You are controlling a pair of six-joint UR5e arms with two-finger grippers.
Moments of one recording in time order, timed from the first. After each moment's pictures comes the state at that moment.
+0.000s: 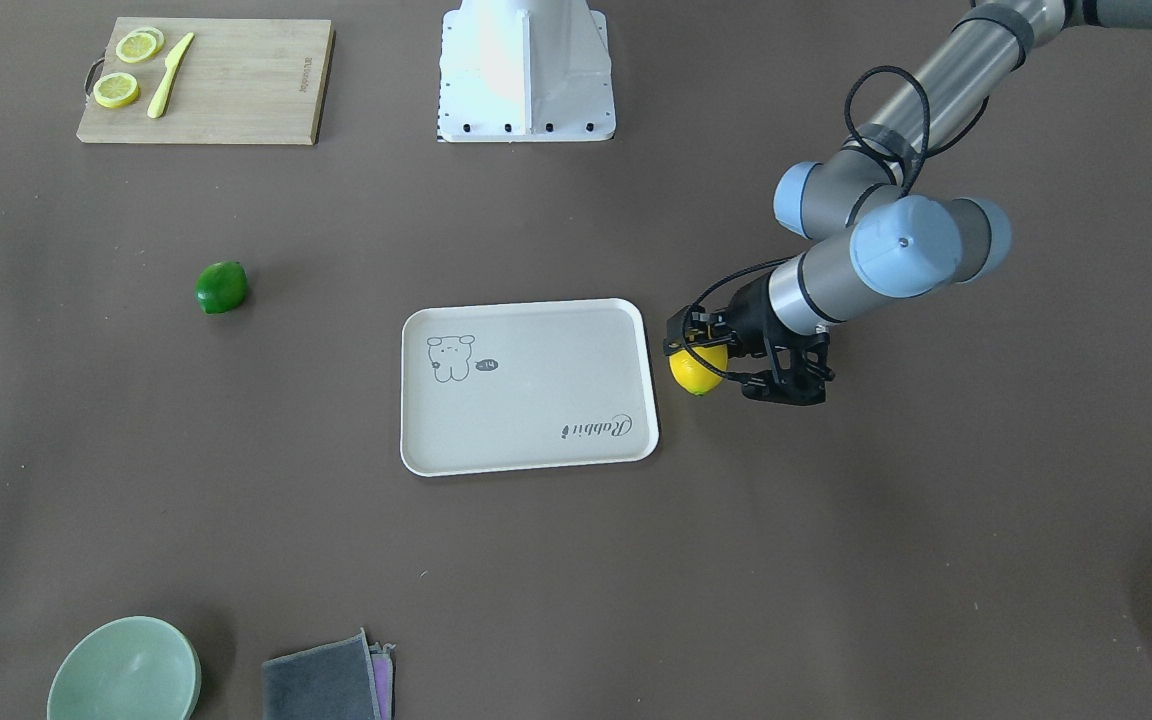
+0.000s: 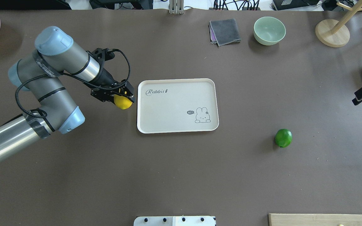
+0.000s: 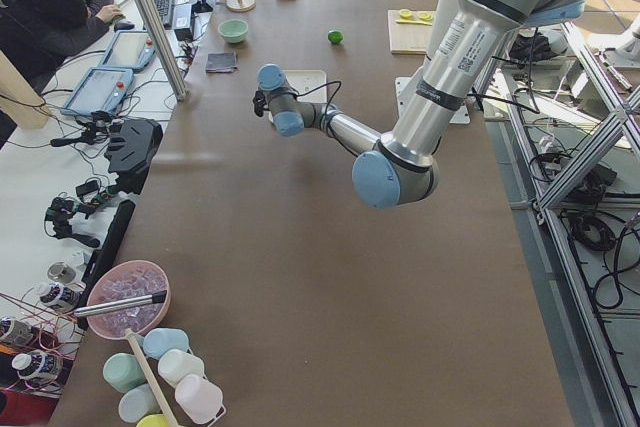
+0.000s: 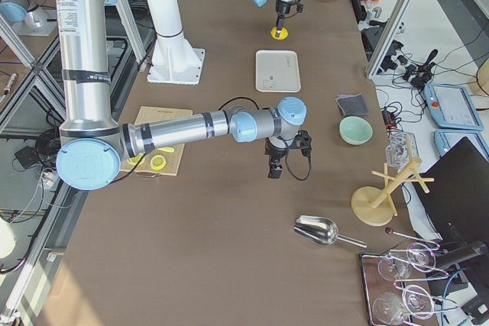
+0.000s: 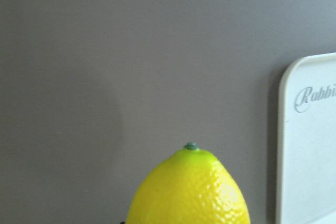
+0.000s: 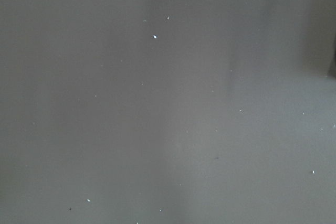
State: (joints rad) left arm -0.76 -2.15 -1.38 -2.23 -2.35 -1.23; right arm 1.22 -1.55 1.74 -1.59 2.34 0.23
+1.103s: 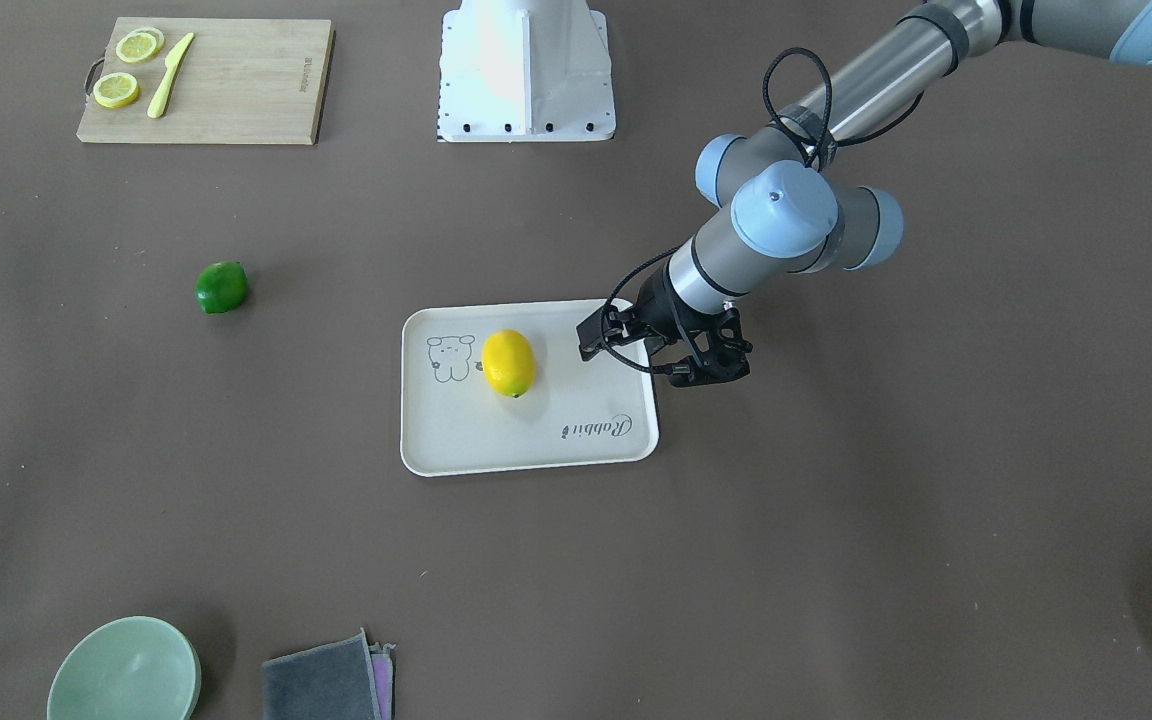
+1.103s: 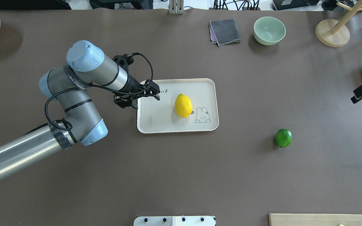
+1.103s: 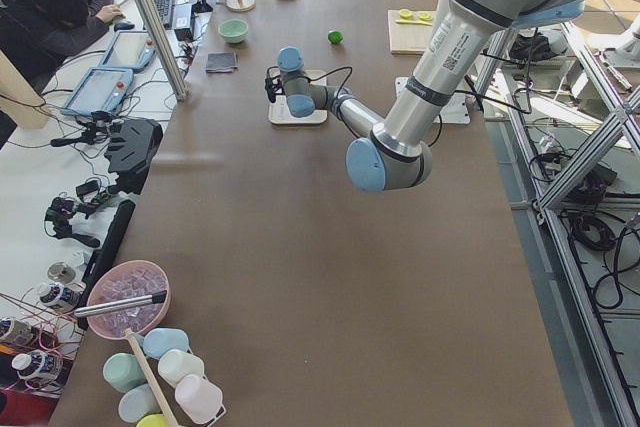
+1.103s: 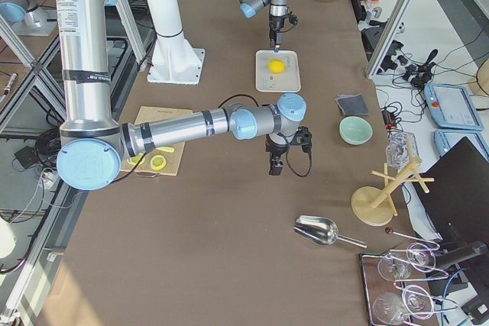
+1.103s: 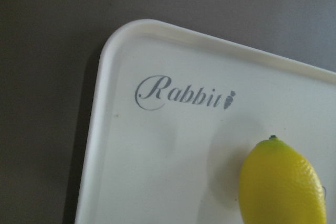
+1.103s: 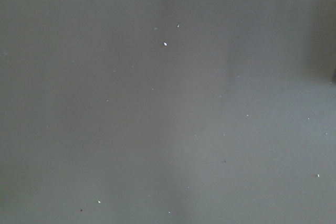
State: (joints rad) left arm -0.70 -2.21 -1.37 -2.24 -2.21 -1.50; right arm 1.22 -1.55 1.76 -1.59 2.34 0.24
